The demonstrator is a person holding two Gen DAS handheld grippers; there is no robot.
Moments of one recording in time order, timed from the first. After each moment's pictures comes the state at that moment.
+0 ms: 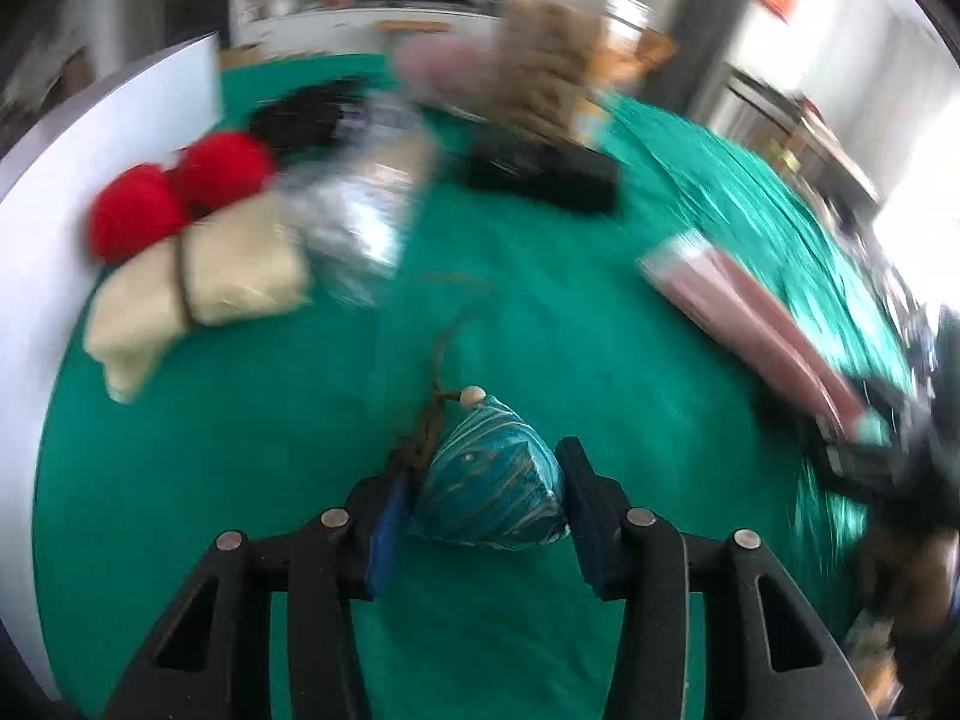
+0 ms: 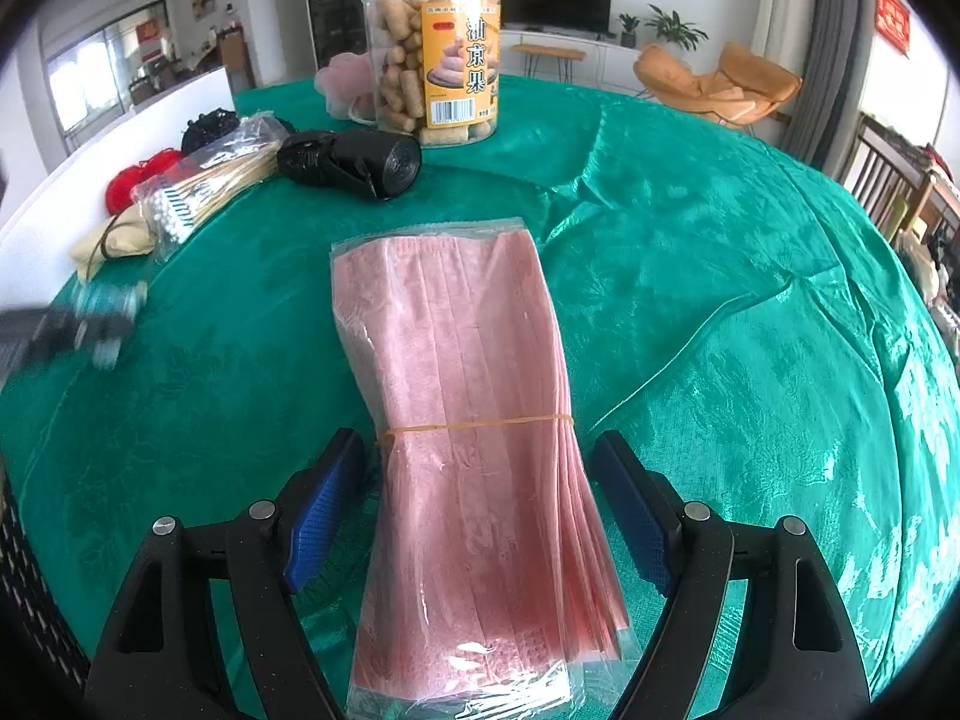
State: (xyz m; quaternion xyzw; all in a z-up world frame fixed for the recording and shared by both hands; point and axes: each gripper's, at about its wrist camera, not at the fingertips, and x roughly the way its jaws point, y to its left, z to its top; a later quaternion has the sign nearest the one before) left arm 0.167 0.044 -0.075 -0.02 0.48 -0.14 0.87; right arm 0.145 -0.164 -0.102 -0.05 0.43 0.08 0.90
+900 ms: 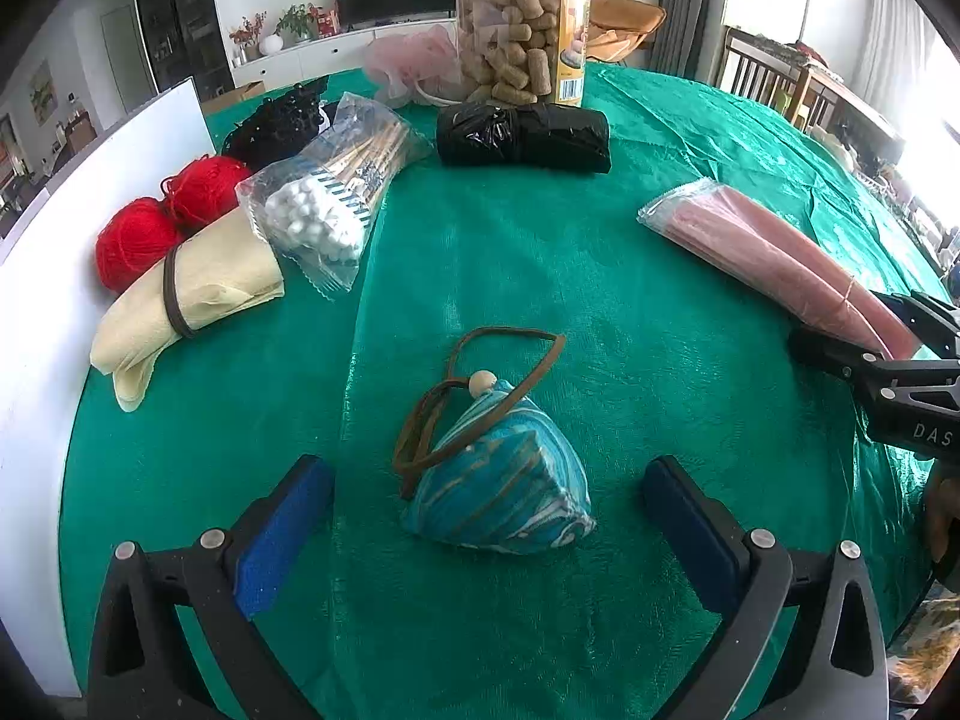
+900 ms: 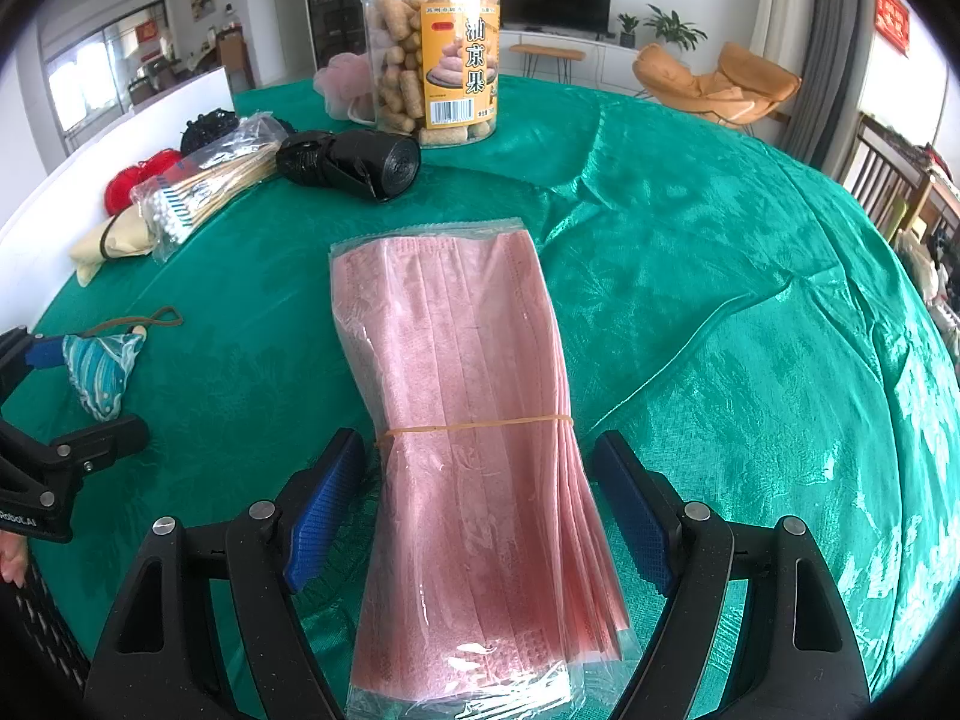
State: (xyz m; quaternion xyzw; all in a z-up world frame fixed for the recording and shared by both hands) left arm 0.162 0.022 -0.091 0.05 0.47 -0.10 0.88; right arm 0.144 -0.164 -0.101 -0.05 0.43 0.08 0.90
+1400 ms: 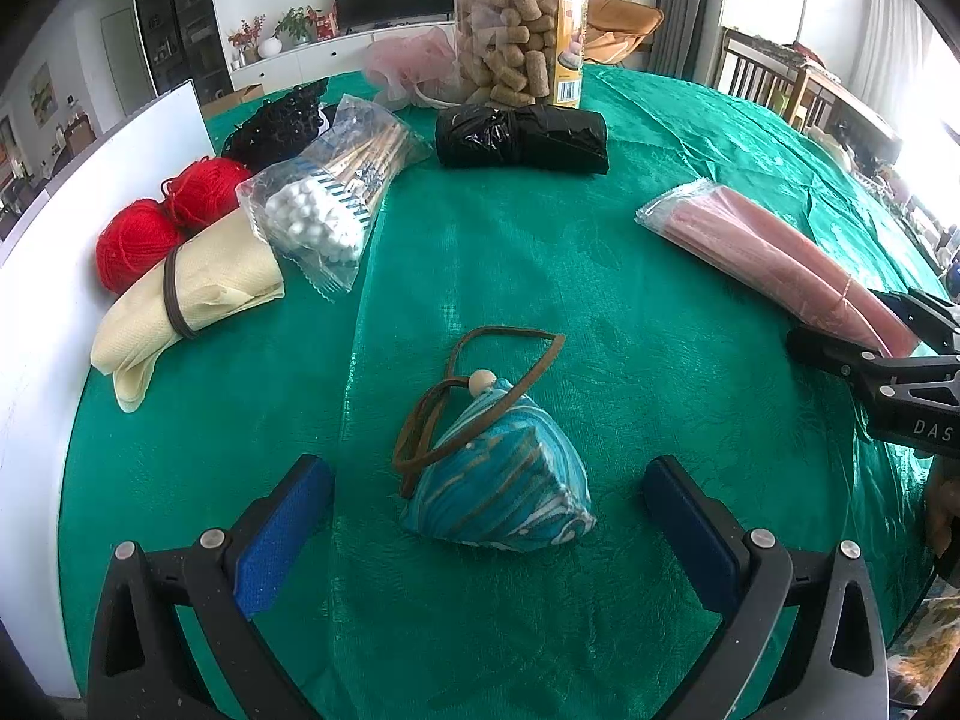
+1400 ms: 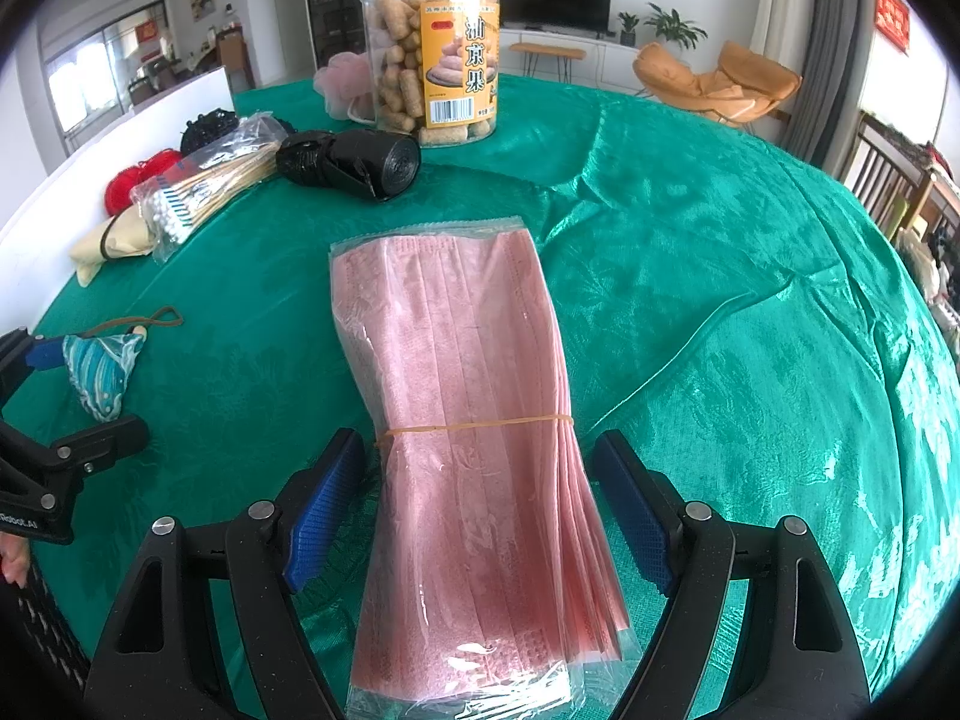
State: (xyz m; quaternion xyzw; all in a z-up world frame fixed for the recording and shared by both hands) left arm 0.161 0.023 -0.090 0.05 0.47 -0.10 0.88; right arm 0.145 -0.165 -0.100 -0.05 0.43 0.08 0.90
